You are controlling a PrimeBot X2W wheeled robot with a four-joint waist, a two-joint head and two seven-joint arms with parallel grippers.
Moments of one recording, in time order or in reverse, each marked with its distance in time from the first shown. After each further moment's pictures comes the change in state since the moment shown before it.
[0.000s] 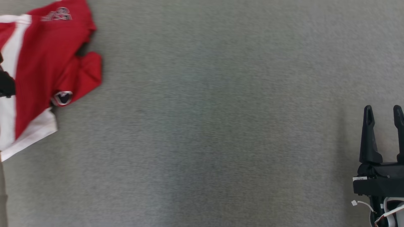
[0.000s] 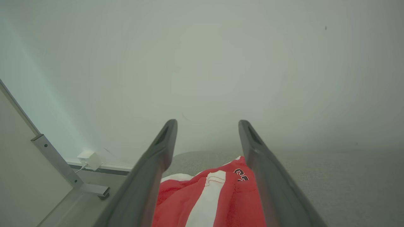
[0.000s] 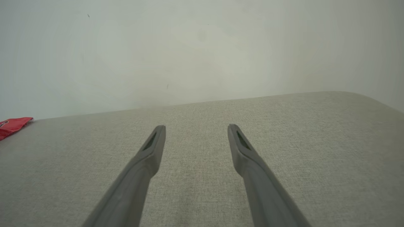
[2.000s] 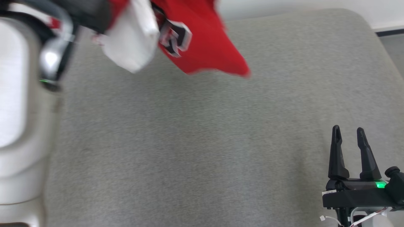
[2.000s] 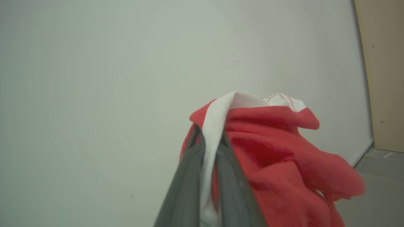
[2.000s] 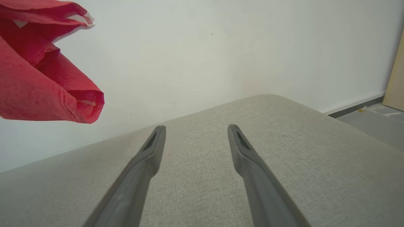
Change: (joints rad) left arm -0.337 -0.059 -0.449 -0.241 -0.051 -0.045 0.213; right arm 0.029 0.151 0.035 0.083 0.022 0.000 0.000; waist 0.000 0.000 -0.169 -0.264
